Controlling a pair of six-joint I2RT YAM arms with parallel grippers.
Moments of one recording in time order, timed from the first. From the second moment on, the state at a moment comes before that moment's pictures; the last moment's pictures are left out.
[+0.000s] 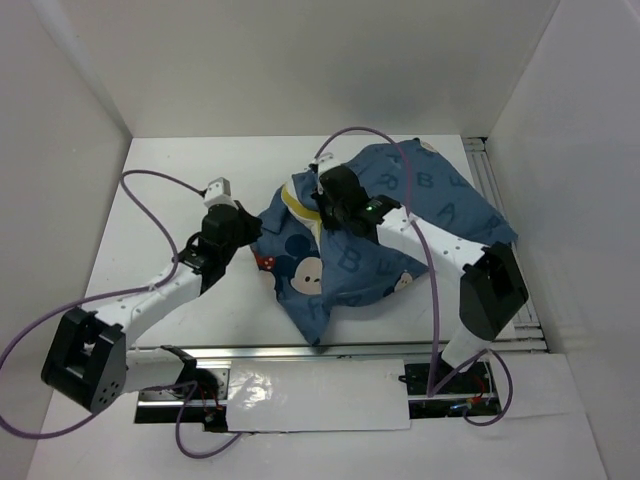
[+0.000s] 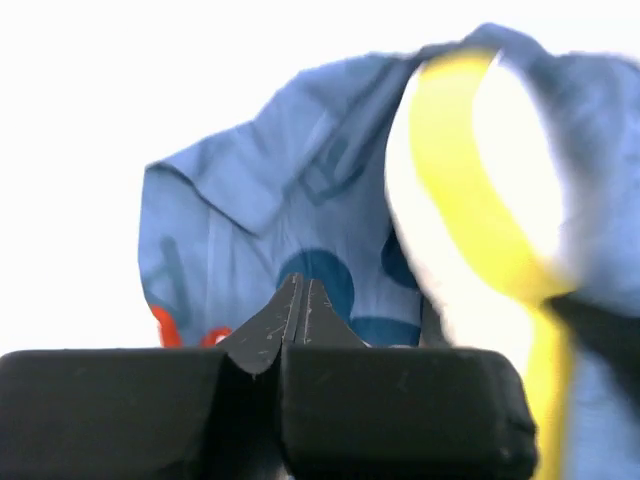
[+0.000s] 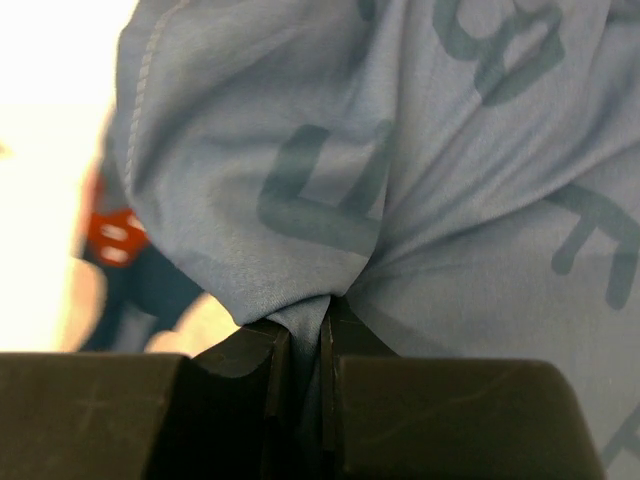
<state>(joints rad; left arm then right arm) -0.45 1.26 0.70 0.14 -0.25 -0.73 0.71 1.63 1.34 -0.32 0.18 0.16</state>
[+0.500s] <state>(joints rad) -0.51 1.50 0.77 0.21 -0.06 -0.62 0.64 1.28 1.28 -0.33 -0.05 0.19</state>
